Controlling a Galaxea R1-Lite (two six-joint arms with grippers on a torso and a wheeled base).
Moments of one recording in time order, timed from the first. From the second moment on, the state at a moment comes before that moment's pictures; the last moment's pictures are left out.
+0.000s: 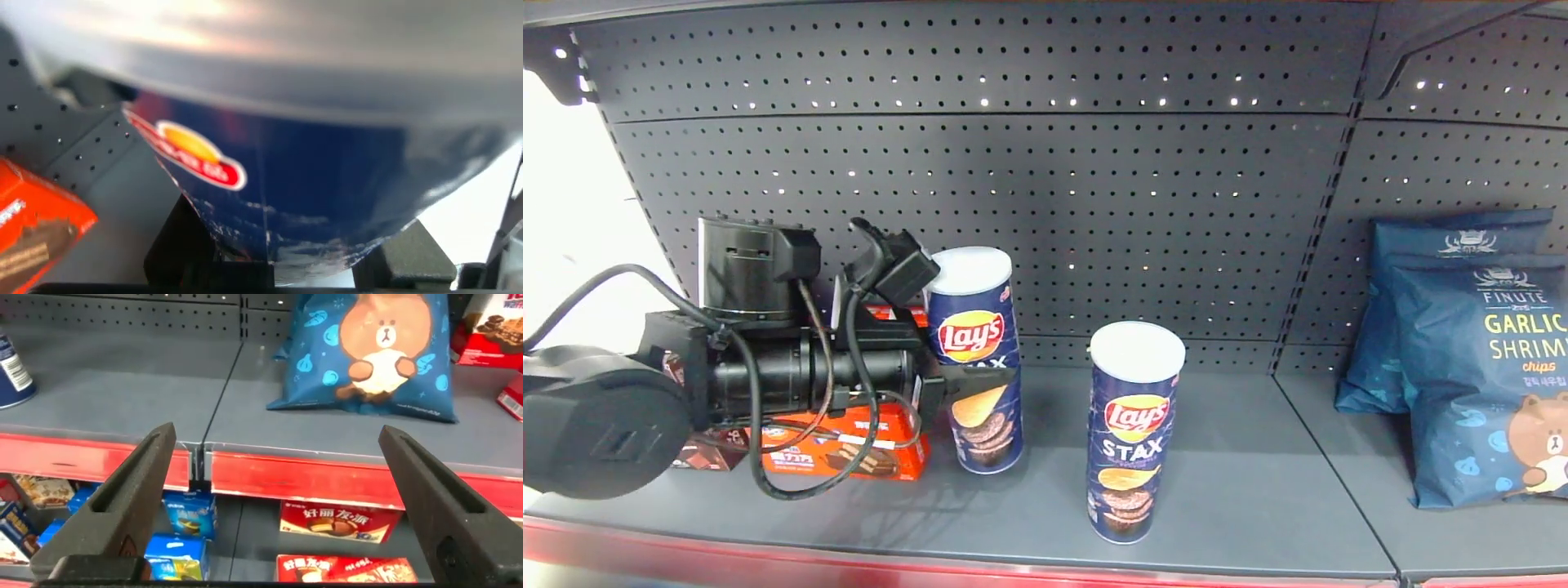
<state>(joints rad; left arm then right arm) -0.35 1.67 -0.89 -0.40 -0.61 0.23 0.18 0.09 0.00 -0.07 -0.15 -0.03</state>
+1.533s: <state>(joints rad) -0.41 2.10 -1.33 -0.38 -0.66 0.25 0.18 0.09 0.00 -0.07 -0.17 -0.05</state>
